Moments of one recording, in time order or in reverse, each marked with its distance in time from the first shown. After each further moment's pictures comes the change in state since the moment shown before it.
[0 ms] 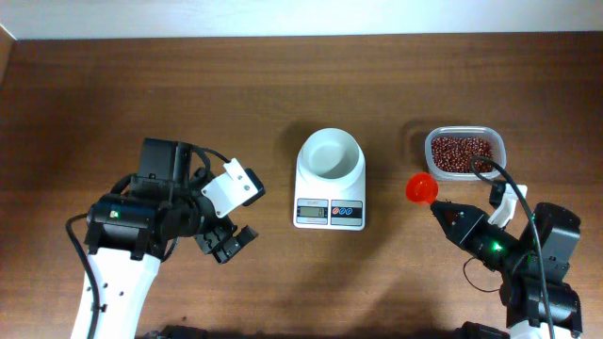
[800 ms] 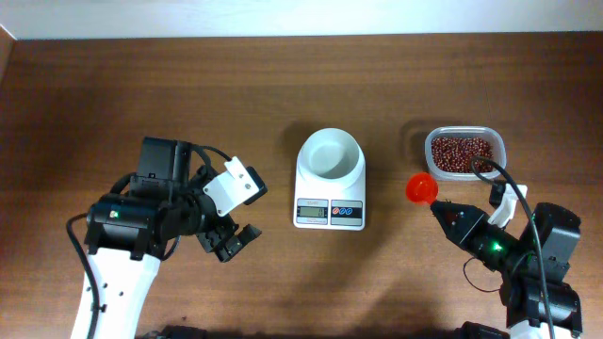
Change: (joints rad) left arm 0.000 0.000 0.002 0.019 0.041 0.003; right arm 0.000 0.000 0.000 0.000 0.000 0.000
